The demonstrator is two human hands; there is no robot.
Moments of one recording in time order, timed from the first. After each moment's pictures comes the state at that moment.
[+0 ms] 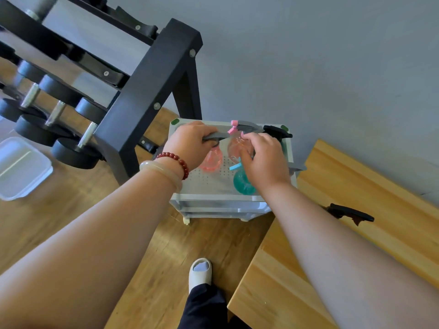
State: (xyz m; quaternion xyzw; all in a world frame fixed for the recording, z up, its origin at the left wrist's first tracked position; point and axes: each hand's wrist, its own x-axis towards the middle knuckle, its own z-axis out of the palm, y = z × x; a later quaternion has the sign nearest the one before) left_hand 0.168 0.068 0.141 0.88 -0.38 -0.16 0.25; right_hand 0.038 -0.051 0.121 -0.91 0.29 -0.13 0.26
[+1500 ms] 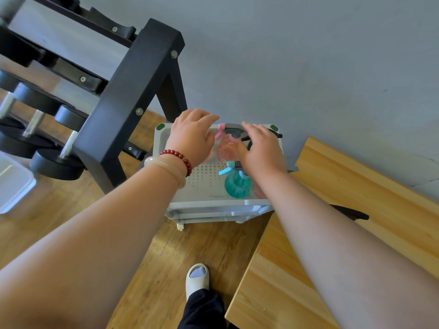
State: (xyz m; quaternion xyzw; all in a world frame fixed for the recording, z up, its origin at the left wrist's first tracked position) left_hand 0.176 0.028 0.121 0.87 -0.42 -0.09 0.22; right_hand 0.052 -0.084 0.114 -0.89 0.36 -0.08 0.25
